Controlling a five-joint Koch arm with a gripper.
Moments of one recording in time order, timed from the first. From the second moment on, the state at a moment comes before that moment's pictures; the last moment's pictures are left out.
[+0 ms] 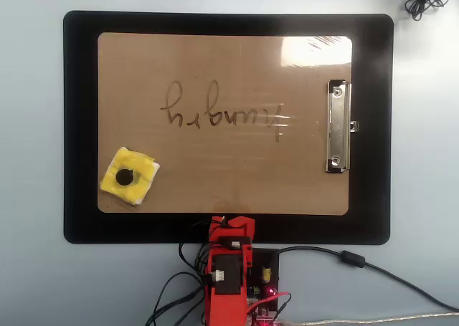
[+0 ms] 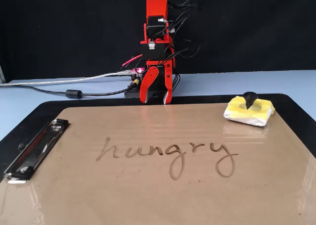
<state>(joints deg) -4.8 132.1 146.2 67.4 -88.2</state>
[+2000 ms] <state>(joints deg) -51.0 107.5 129.1 12.5 -88.1</state>
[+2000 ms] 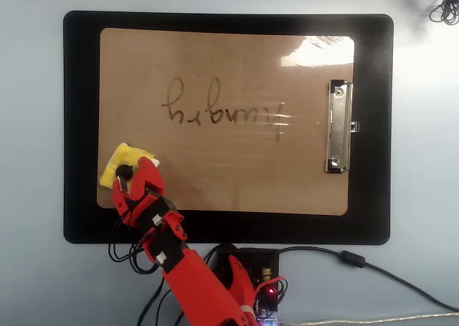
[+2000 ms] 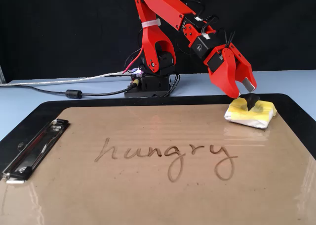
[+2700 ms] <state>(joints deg) -54.0 93.1 136.8 -15.8 -88.1</state>
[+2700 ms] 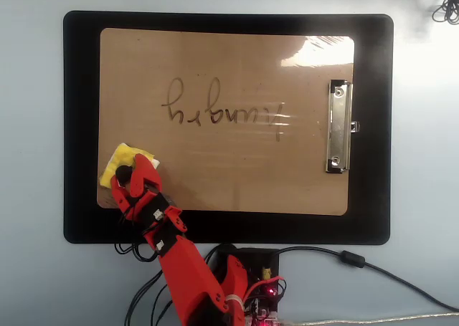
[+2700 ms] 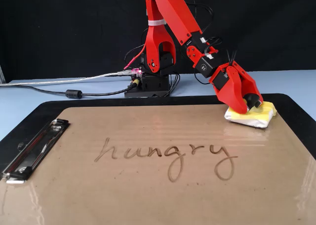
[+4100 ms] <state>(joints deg) -4.9 96.6 129.5 -7.2 -61.6</state>
